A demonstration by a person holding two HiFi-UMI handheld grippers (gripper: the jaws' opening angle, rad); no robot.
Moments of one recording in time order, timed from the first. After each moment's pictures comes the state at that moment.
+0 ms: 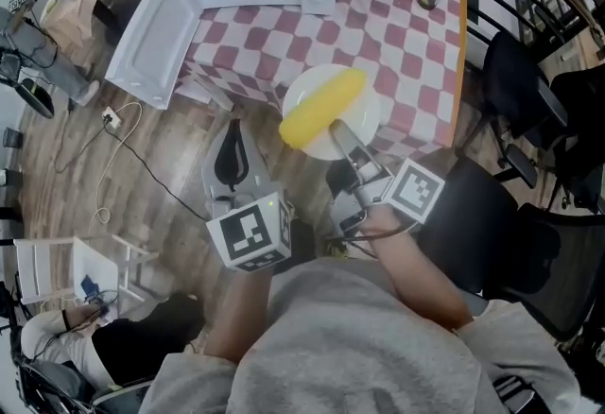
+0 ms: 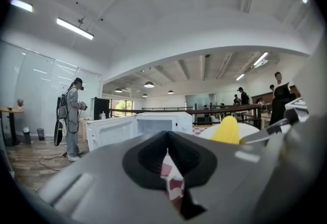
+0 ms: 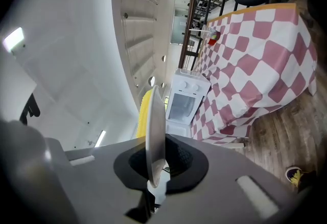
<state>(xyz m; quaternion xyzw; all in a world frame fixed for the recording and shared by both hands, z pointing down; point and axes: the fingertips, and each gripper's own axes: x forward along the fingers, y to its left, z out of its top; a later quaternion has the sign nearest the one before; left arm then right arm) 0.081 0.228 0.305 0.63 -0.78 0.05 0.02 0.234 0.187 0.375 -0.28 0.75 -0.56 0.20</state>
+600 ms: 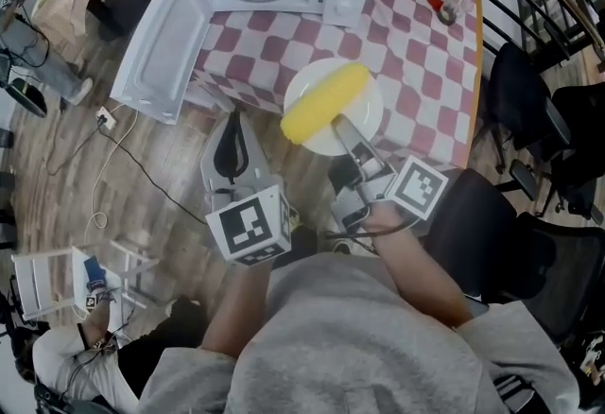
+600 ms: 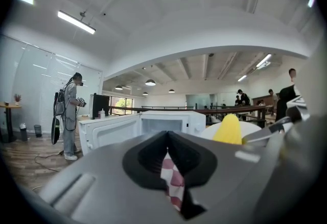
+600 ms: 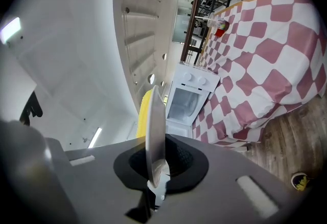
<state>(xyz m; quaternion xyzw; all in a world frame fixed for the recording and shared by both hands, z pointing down) -0.002 0.164 0.310 0.63 -0.77 0.04 0.03 0.156 0.126 0.371 -0.29 0.76 -0.55 0.18</state>
